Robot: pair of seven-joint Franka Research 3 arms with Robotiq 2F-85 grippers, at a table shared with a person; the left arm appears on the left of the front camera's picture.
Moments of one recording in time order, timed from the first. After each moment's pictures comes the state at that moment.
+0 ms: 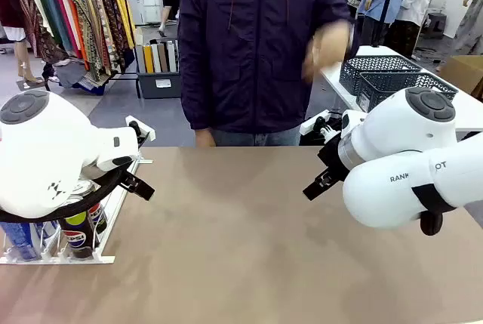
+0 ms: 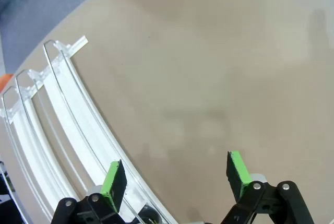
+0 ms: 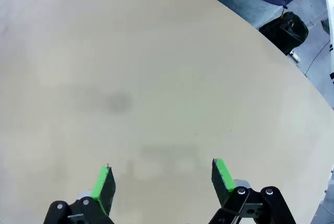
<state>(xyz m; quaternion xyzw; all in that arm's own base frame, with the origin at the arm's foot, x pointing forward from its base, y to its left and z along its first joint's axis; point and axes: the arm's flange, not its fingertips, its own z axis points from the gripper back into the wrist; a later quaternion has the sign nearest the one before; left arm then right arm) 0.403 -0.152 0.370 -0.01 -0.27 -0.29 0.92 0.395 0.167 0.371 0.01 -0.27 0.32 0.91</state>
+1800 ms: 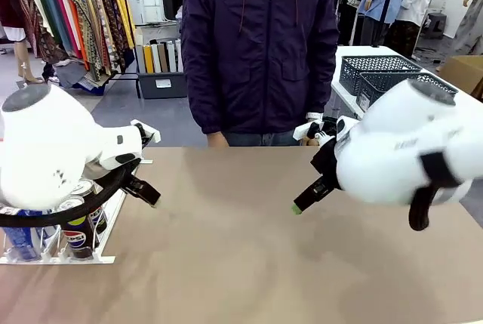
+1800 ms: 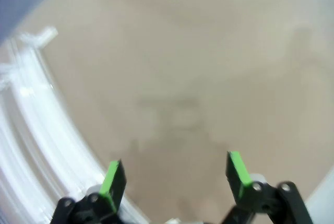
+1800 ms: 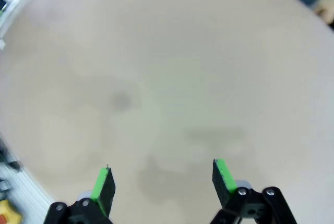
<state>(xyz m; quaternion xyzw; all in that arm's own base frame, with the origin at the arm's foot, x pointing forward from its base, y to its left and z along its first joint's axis) 0.391 -0.169 0.378 -0.08 -0.21 -0.30 0.93 0.368 0.185 0.383 0.14 -0.19 0.32 0.92</state>
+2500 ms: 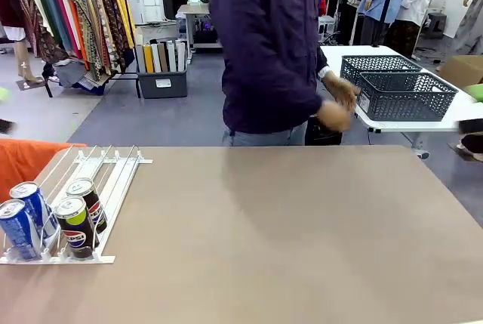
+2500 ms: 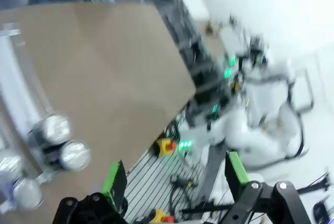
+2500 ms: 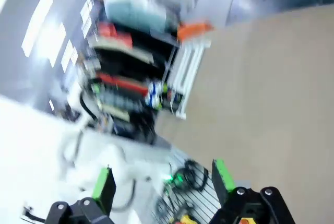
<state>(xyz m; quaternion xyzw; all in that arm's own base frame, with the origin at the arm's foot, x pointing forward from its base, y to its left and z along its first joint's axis) 0.326 0.114 0.555 -0.53 -0.19 -0.12 0.82 0.262 -0.105 0.549 0.57 -0.24 0.05 0.79</state>
